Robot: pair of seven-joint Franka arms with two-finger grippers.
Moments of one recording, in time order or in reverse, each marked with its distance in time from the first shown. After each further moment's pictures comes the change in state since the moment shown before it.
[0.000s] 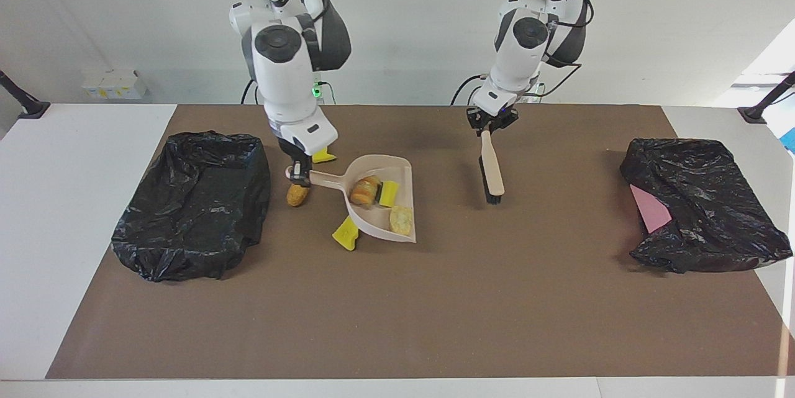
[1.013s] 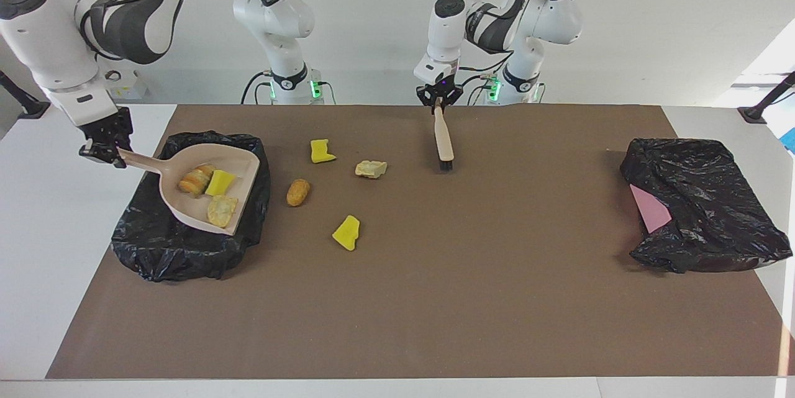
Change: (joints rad) left arm -0.291 -0.007 -0.118 -0.146 -0.006 0.190 -0.388; right arm -0.591 -0.082 -0.007 -0.067 -0.049 0.086 -0.503
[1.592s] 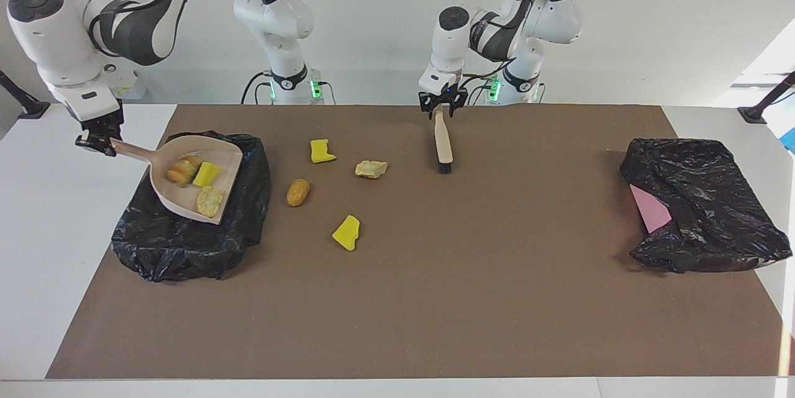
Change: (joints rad) left arm 0.075 0.043 0.012 0.013 -0.015 0.008 -0.004; right arm -0.025 -0.070 0.003 -0.120 -0.123 0.023 -0.014
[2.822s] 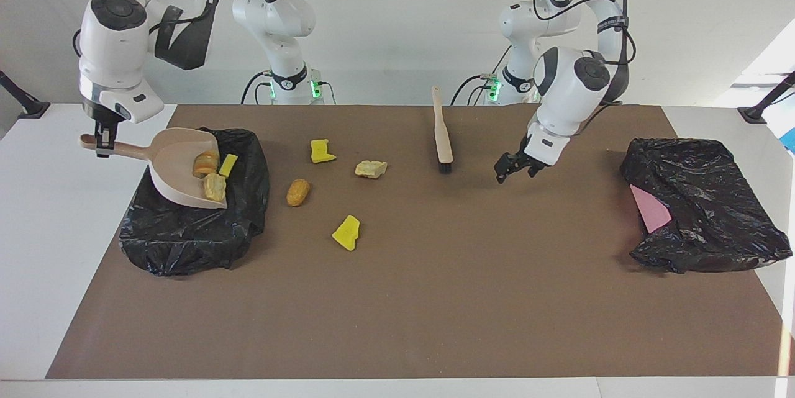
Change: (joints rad) left arm 0.641 0.301 0.014 0.469 0.061 -0.100 0.494; right arm 0.149 -0.027 0.011 -0.026 -0.424 0.078 0.007
